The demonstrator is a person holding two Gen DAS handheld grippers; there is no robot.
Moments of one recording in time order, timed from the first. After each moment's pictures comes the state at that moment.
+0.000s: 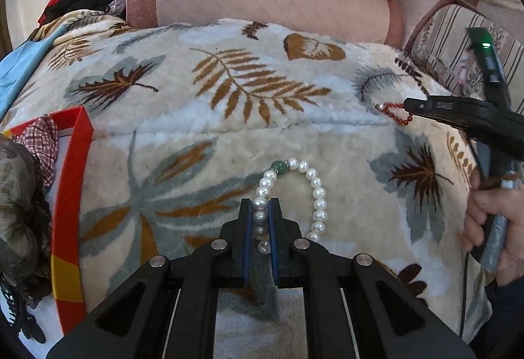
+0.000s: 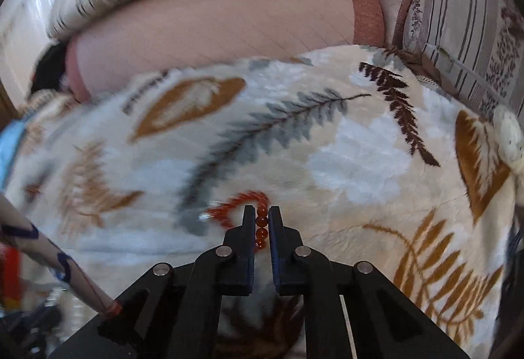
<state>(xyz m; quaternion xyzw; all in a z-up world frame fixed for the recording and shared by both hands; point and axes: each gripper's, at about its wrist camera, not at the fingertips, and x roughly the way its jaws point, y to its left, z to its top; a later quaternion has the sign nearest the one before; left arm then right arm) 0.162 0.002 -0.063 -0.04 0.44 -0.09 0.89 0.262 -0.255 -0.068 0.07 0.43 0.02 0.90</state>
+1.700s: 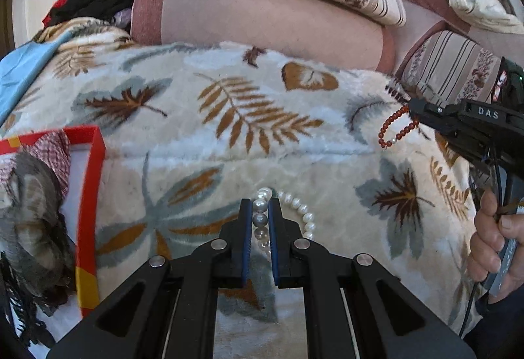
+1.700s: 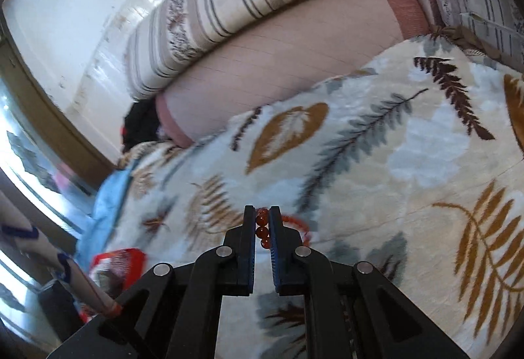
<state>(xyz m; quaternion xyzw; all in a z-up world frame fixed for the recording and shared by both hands) 0.155 0.015 -0.039 -0.07 0.40 -0.10 0.91 0.225 -0.268 -0.028 0.24 0.36 0.19 0.88</state>
